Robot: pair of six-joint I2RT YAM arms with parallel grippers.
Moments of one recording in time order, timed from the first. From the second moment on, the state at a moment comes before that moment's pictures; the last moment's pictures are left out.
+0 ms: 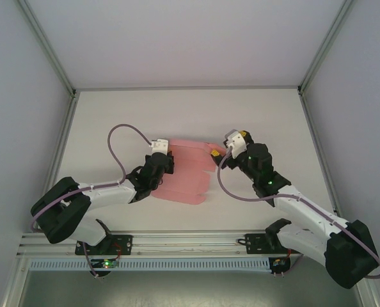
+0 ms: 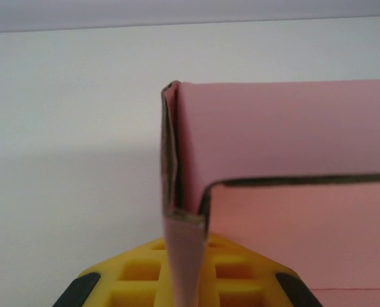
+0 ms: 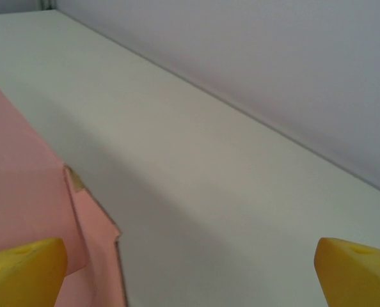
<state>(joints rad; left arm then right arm) -0.75 1.43 0.57 0.38 -0.43 -0.33 0.50 1.01 0.50 0.21 -0.01 -0.23</state>
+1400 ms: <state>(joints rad) -0.71 1.48 0.59 0.50 -0.28 -0.49 0.59 1.20 0.43 0.76 0.06 0.09</state>
